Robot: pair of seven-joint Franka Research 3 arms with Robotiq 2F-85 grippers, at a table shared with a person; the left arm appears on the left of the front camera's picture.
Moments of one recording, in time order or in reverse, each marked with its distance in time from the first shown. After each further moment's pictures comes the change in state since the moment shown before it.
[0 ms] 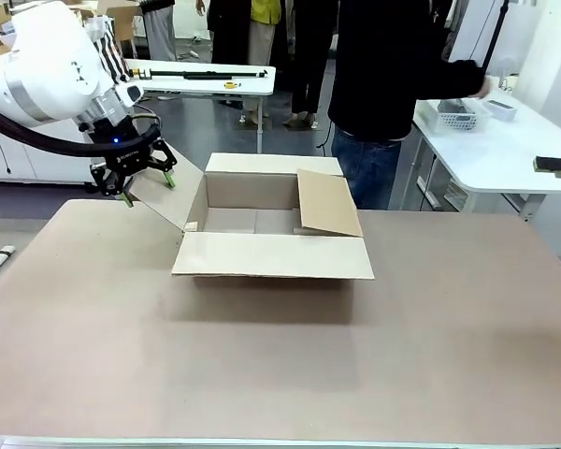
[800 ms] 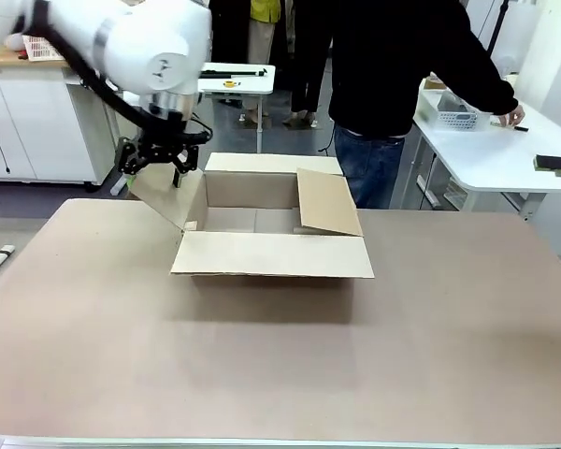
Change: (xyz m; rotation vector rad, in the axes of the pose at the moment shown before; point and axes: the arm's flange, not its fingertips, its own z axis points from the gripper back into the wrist) left arm -0.022 -0.087 -0.009 0.478 -0.155 0.069; right arm 0.000 0.000 0.000 0.000 0.000 0.000
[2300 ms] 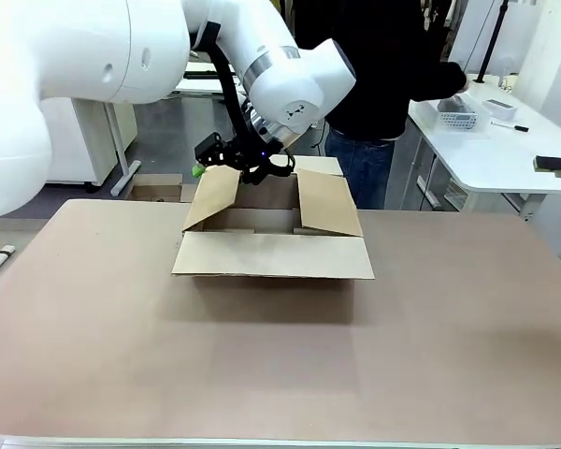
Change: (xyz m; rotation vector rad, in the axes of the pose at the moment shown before) left arm -0.091 -0.155 0.026 0.376 -0.299 -0.197; right arm 0.000 0.000 0.000 0.000 -0.001 0.000
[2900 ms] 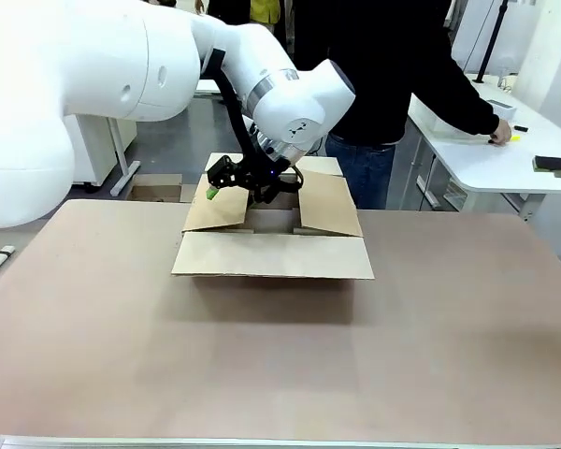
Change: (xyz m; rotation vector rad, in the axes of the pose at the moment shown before) left arm -0.017 -0.040 -0.019 -0.074 0.065 -0.042; right arm 0.000 0.000 0.000 0.000 0.000 0.000
